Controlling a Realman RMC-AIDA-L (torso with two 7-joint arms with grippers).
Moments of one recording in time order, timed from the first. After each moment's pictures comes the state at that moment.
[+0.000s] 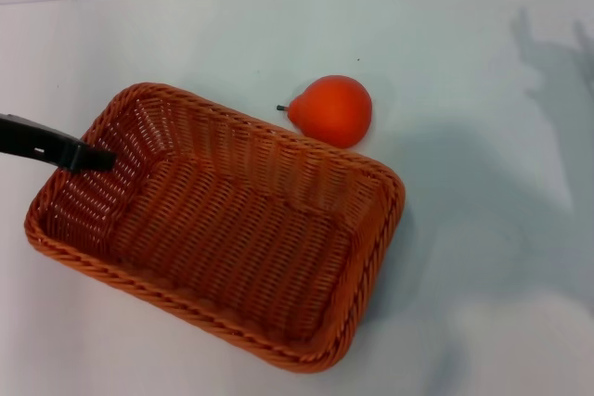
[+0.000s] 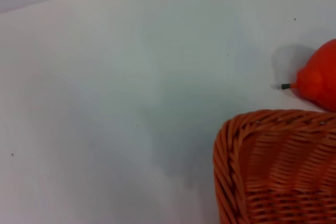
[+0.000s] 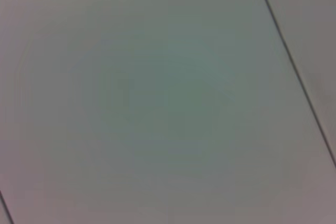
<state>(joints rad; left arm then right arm) -0.56 -2.16 0.92 1.30 2.65 1.54 -2.35 0.50 2.10 -0.66 0.04 -0.50 -1.18 -2.62</state>
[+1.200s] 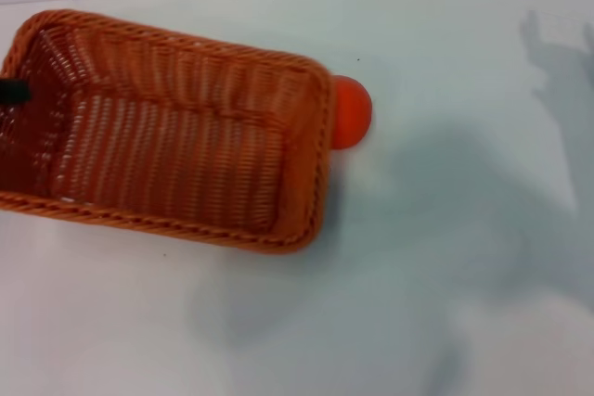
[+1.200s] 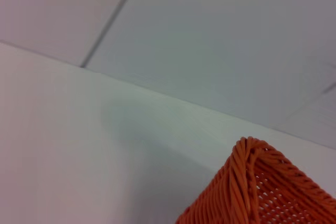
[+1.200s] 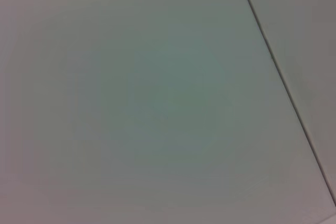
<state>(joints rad) -0.53 -2.16 0.39 1.23 2.40 1.58 -2.38 0.49 2.09 -0.64 0.03 -0.50 -1.15 -2.62</state>
